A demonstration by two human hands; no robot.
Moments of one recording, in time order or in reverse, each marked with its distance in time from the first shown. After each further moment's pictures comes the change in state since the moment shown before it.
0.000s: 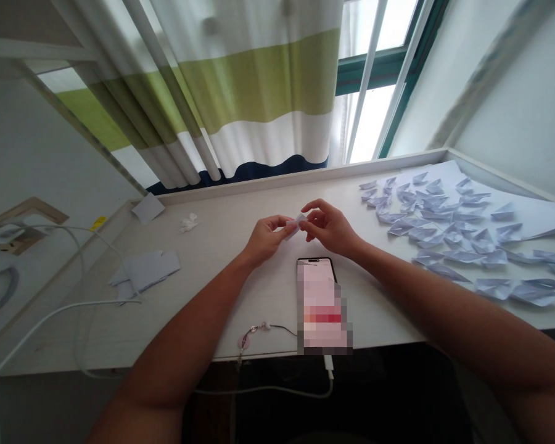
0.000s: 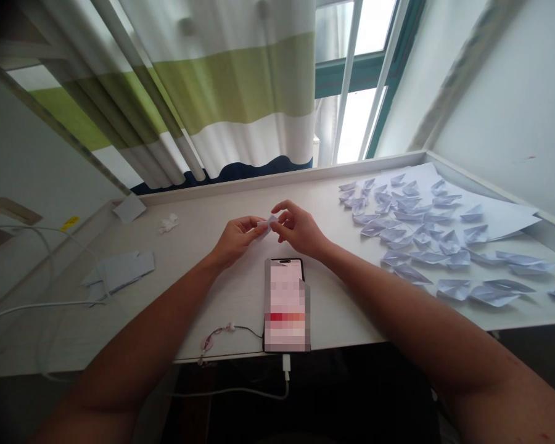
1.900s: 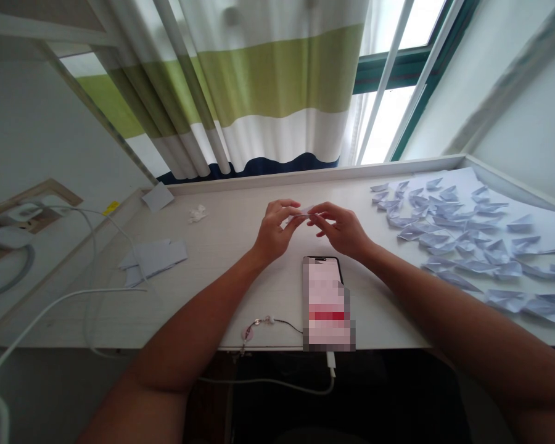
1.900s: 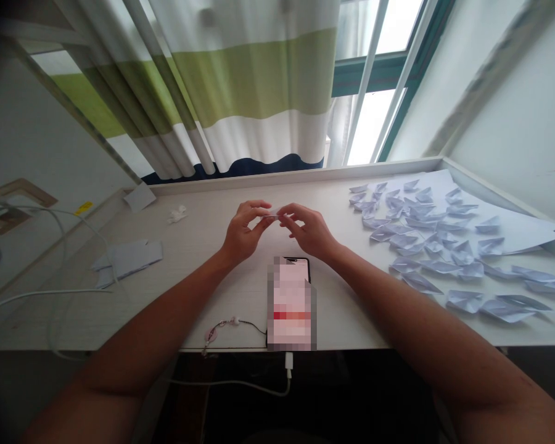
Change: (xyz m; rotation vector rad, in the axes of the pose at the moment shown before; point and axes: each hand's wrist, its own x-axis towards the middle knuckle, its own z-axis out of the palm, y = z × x) left_hand -0.005 0.002 0.000 0.490 0.167 0.500; right_hand -0.003 -0.009 -0.001 -0.126 -0.011 -0.103
